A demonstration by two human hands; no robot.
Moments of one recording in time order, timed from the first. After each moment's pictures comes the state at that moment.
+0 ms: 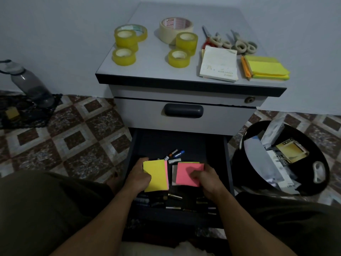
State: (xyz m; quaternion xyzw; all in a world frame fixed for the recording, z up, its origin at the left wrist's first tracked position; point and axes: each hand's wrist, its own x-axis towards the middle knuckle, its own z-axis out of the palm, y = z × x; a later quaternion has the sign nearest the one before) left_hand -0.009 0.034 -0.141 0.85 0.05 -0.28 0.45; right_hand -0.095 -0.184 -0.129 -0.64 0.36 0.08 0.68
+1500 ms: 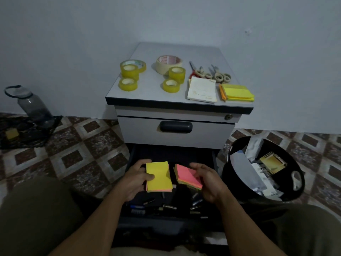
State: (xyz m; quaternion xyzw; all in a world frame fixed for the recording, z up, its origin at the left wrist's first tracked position) left_hand -0.012 0.034 -0.067 0.66 0.05 -0.36 0.66; right_hand -0.108 -0.190 -0.058 -0.50 0.31 0.03 0.81
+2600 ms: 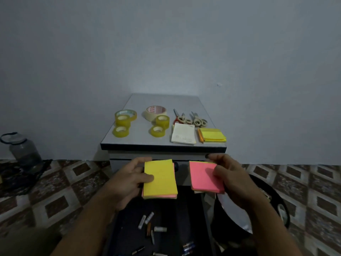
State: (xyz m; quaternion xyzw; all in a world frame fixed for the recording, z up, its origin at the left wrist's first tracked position) left_hand -0.028 0.016 0.107 0.60 -0.10 -0.31 0.73; right_hand -0.142 -0.240 0.113 -0.72 0.18 -0.12 0.66
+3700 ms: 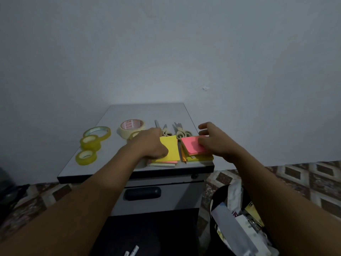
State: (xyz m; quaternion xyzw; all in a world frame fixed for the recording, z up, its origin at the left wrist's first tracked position) left_hand 0.066 -0.145 0.202 0.94 -0.29 -0.07 0.17; right_hand -0.016 -0.351 0.173 -0.88 0.16 -0.12 0.44
